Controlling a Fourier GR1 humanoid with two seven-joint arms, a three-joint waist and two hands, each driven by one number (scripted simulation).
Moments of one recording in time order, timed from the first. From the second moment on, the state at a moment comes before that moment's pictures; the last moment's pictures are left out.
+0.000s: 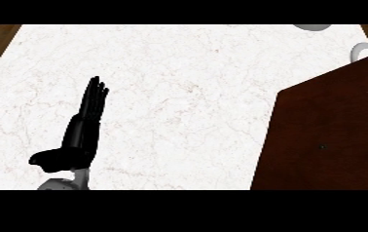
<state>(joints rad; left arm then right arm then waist) -0.05 0.25 -0.27 -1.59 0.22 0.34 -0.18 -0.21 -0.05 -0.03 -1.58 1.47 -0.17 1.15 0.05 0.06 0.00</state>
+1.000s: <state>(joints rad) -0.11 0.22 -0.32 -1.57 0.20 0.31 -0.15 -0.86 -0.42 -0.51 -0.97 1.85 -0.02 1.20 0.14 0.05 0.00</state>
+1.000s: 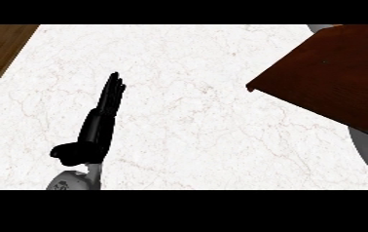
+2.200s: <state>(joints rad) -0.04 0.23 -0.24 -1.54 0.21 0.32 -0.18 -0.87 -0.38 -0.85 -0.83 2.00 -0.09 1.19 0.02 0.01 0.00</state>
